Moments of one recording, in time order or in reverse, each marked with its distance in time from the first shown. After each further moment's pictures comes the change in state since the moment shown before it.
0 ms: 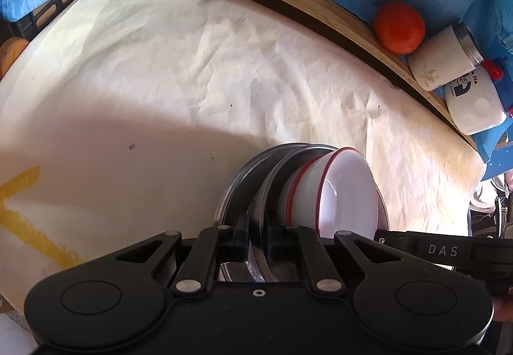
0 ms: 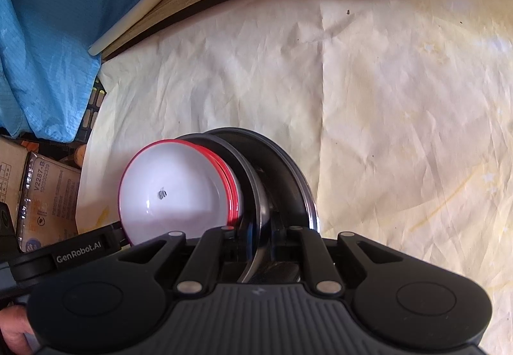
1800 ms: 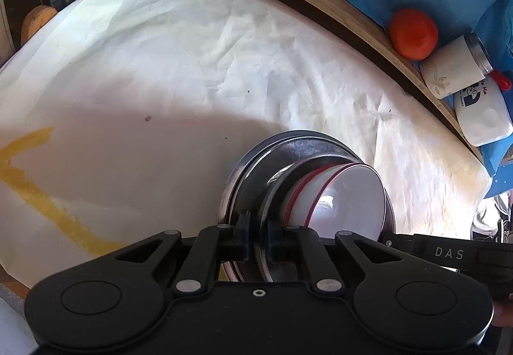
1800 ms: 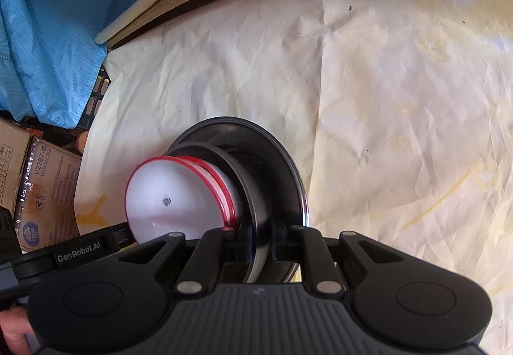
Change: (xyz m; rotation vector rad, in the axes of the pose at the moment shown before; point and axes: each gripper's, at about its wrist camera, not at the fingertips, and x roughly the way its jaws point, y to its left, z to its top) left arm -0.009 0.005 -0.012 -0.066 -0.030 0.026; right arm 0.003 -0.001 -0.009 -0.030 -0.003 0.011
